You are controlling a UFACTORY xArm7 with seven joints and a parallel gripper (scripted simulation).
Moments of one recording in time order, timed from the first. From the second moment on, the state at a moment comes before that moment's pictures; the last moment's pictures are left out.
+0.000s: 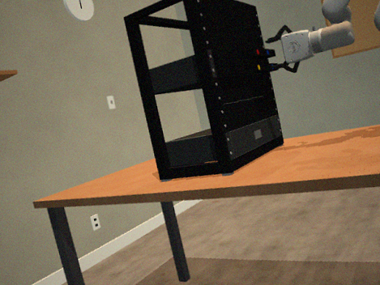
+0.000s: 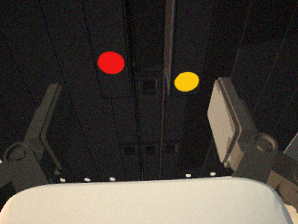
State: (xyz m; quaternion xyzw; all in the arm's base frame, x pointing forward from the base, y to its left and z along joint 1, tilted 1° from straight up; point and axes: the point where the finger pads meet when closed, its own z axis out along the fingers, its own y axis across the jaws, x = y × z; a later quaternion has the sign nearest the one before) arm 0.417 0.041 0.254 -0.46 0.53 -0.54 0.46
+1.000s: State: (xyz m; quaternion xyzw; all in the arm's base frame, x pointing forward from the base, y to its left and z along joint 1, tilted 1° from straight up) arm 0.400 -0.058 0.255 -0.46 0.54 -0.54 0.45
